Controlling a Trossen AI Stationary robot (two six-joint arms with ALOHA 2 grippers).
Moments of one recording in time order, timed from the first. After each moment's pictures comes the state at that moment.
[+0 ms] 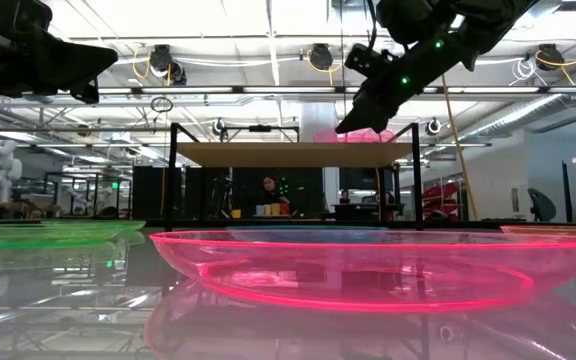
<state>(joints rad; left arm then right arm) 0.01 0.05 0.01 0.18 0.08 0.13 -0.24 1.38 0.75 0.16 0.41 -0.40</state>
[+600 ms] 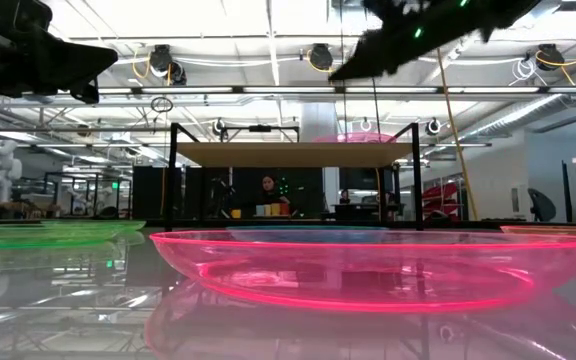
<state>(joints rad) 0.01 0.05 0.01 0.18 0.08 0.13 -0.13 1.22 0.75 0.21 0.33 -0.30</state>
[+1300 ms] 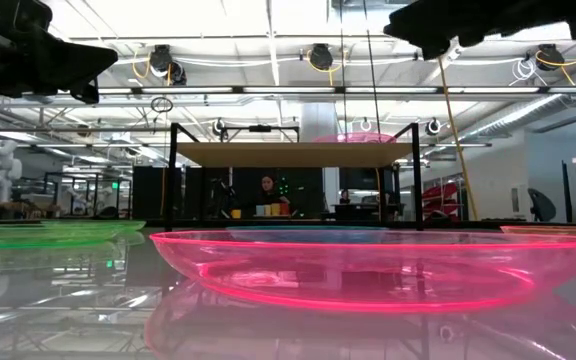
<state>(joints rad) 0.01 0.05 0.01 0.18 0.08 0.13 0.22 0.99 0.45 0.40 0.21 -0.13</state>
